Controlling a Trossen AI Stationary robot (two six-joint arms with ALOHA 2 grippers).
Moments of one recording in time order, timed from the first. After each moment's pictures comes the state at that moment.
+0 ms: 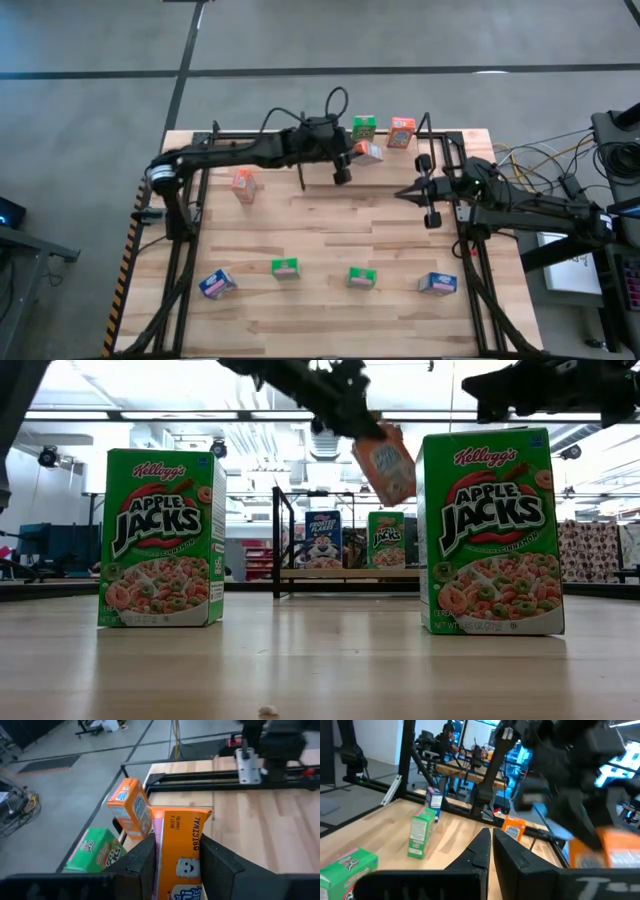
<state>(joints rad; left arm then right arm) 0.27 1.83 1.59 -0.16 -0.10 0.23 -0.34 0.57 0.38 0.21 -0.48 -0.28</state>
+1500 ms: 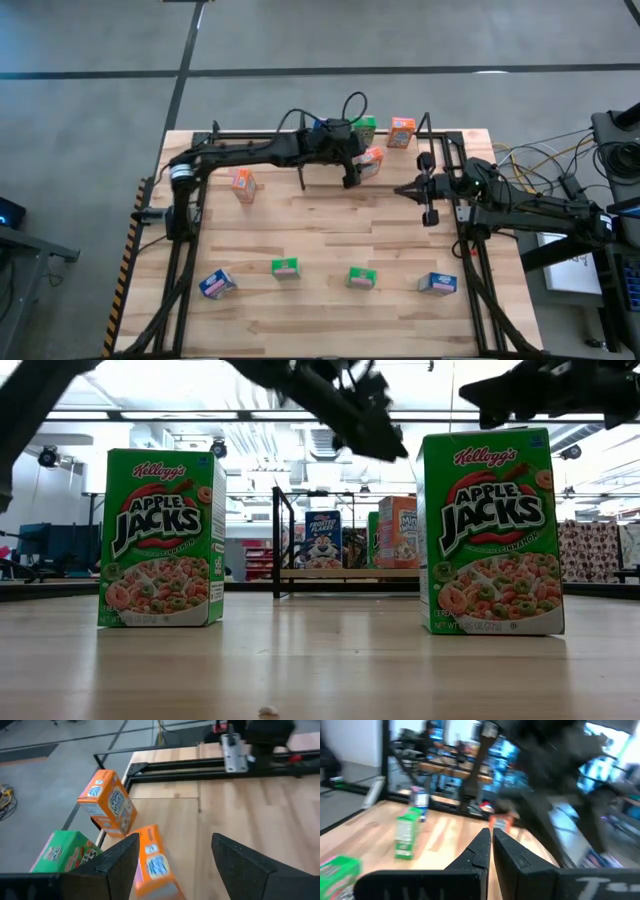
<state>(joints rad) 0.26 1.96 1.74 -0.28 -0.03 0.23 -0.34 0.57 0.37 0.21 -0.39 -0.23</state>
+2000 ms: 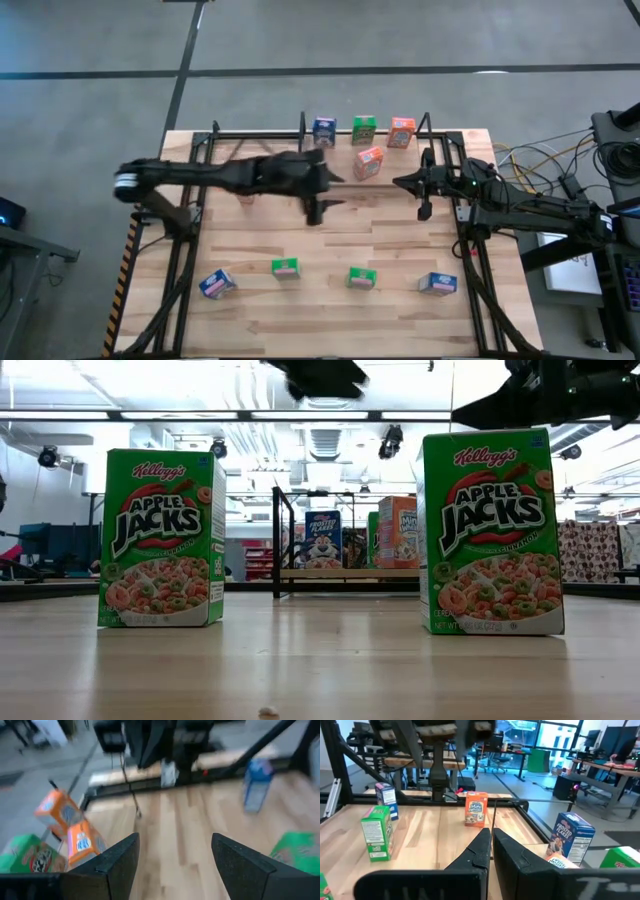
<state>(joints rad) 0.04 1.54 1.34 -0.21 -0.04 0.18 -0.34 0.57 0.37 0.16 -0.21 -0.12</state>
